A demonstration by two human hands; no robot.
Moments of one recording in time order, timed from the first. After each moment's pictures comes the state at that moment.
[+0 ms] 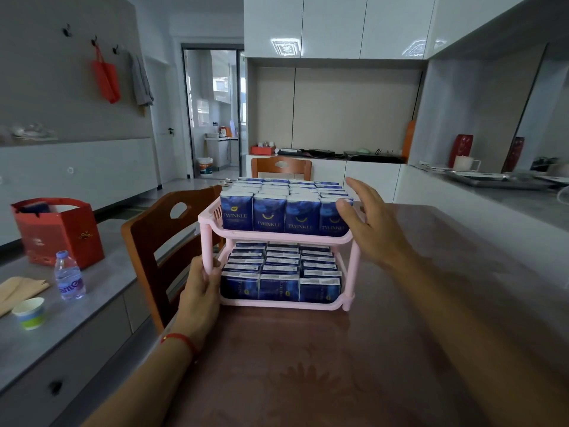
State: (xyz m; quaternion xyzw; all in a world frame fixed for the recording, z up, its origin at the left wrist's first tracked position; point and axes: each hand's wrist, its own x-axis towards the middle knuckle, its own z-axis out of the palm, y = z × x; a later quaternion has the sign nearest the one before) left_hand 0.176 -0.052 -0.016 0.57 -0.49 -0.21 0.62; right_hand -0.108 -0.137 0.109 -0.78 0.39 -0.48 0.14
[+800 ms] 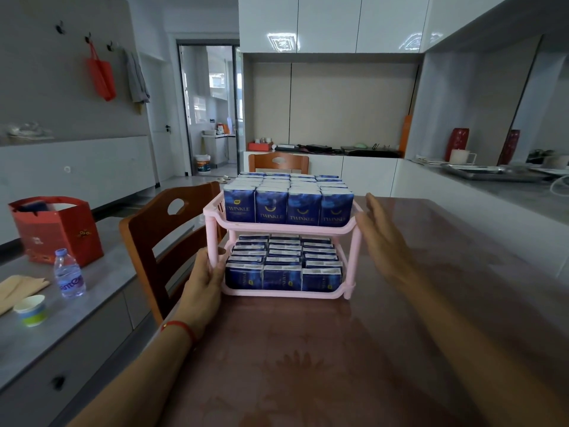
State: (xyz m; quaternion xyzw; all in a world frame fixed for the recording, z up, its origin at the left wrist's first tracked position) left_hand 0.176 -0.055 -0.015 0.56 -0.52 -0.24 0.59; right_hand -0.130 -0.122 0.076 -0.70 0.45 -0.50 0.25
